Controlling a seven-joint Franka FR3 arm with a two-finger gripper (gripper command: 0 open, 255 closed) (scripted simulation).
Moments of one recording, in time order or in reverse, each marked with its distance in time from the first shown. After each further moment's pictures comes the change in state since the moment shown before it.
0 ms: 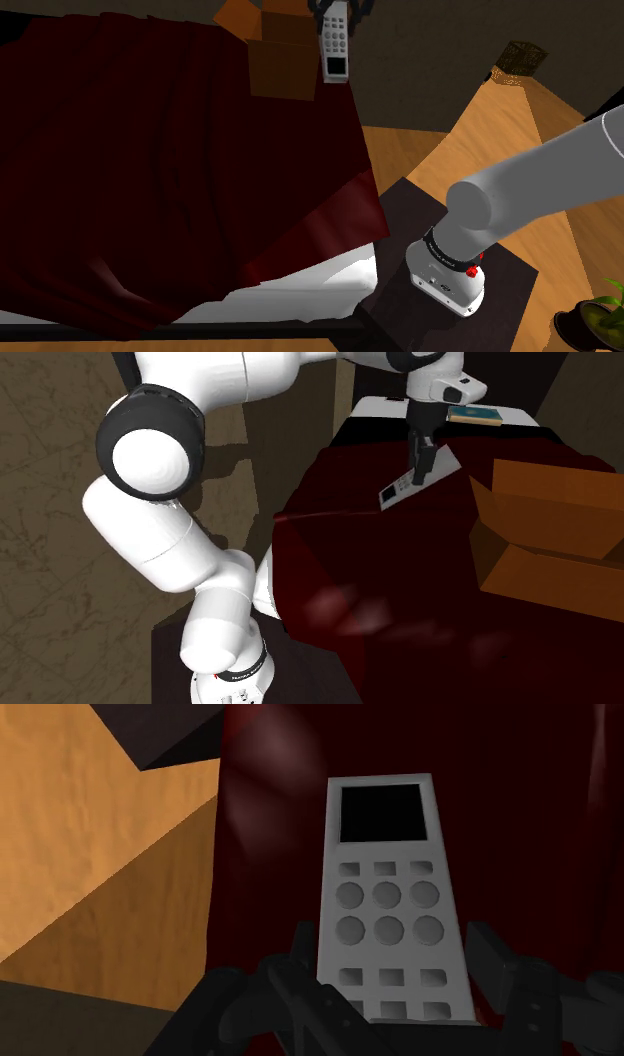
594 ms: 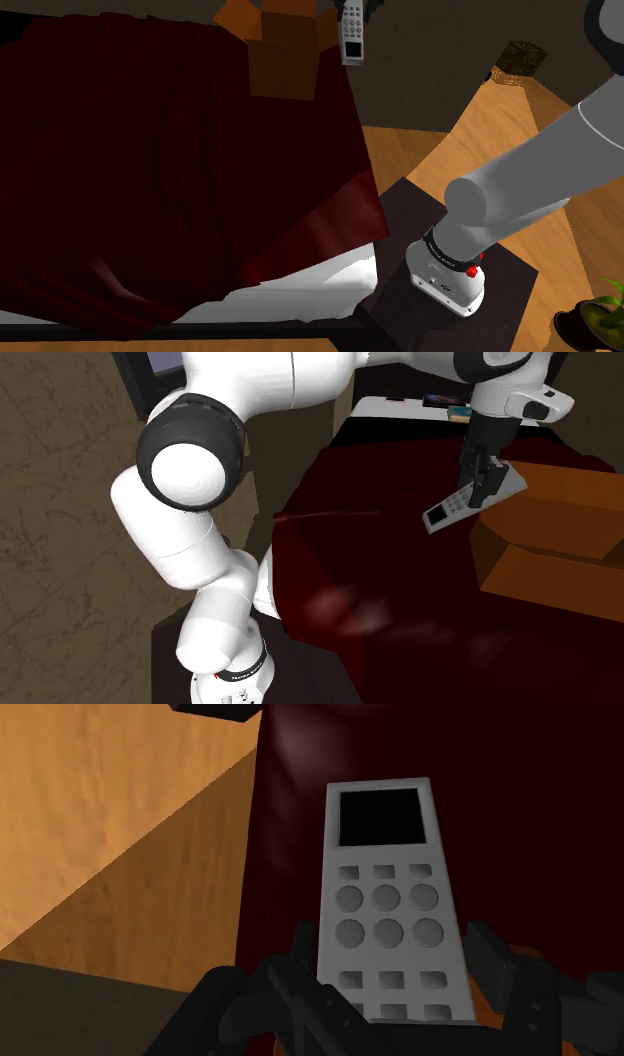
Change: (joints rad) arm -0.078 0.156 -0.094 0.135 -0.068 0.008 -0.160
